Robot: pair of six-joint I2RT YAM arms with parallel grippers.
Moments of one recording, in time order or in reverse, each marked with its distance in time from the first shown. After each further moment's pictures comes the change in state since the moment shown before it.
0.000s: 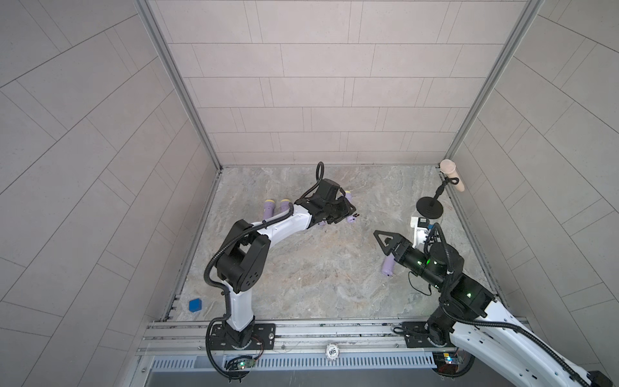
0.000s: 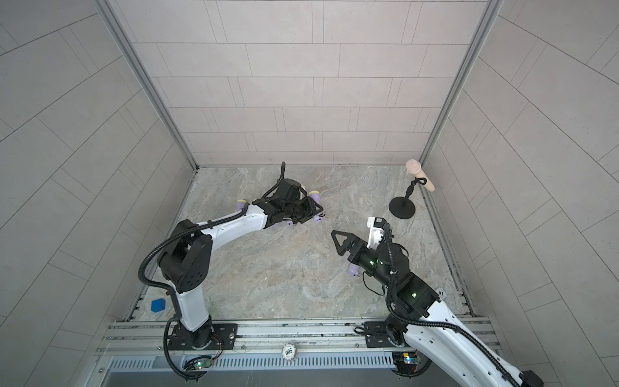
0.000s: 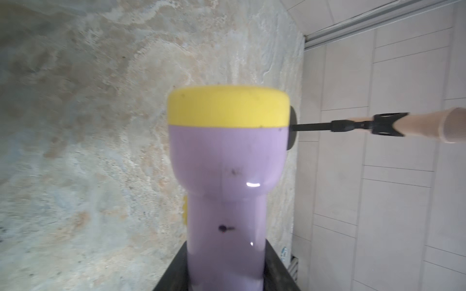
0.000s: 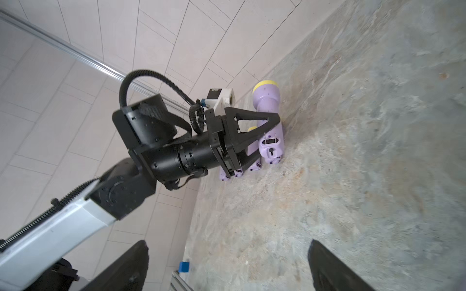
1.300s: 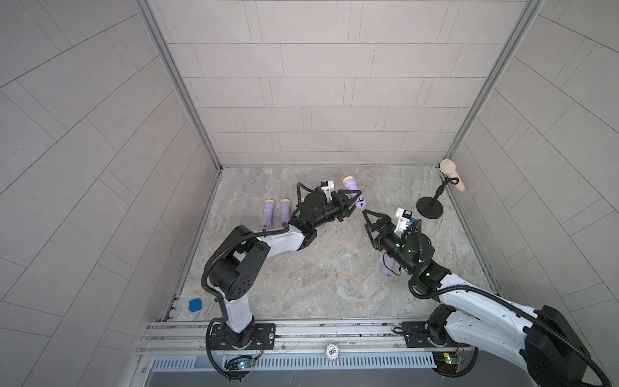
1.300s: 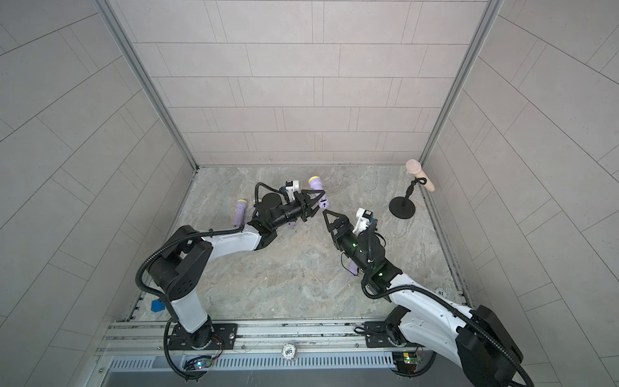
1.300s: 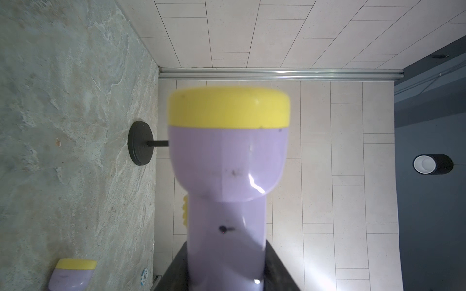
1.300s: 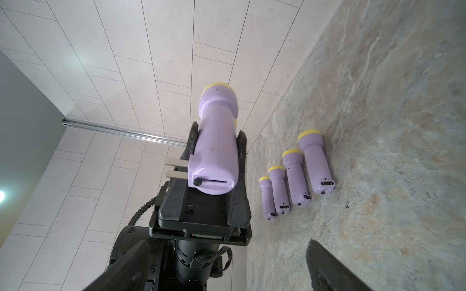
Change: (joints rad) left arm -0.019 -0.062 -0.340 0.980 0.048 -0.546; right arm -0.005 0.428 -0.086 0.707 0.095 0.319
